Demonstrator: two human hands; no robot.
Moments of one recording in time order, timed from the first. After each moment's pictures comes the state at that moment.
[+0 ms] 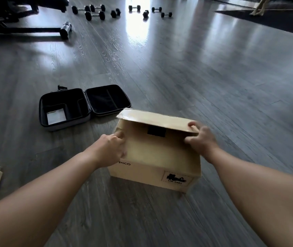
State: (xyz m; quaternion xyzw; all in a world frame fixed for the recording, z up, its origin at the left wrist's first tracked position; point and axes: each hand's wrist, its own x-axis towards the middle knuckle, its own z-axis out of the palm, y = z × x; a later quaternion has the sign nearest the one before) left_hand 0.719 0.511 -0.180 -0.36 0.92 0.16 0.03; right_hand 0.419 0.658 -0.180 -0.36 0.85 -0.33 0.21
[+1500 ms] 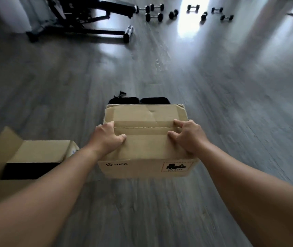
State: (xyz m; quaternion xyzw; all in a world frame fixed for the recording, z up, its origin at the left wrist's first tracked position) left_hand 0.876 0.492 0.014 -0.64 0.72 0.22 -0.14; right_hand 0.595 0.546 0.011 -0.57 0.78 -0.16 0.20
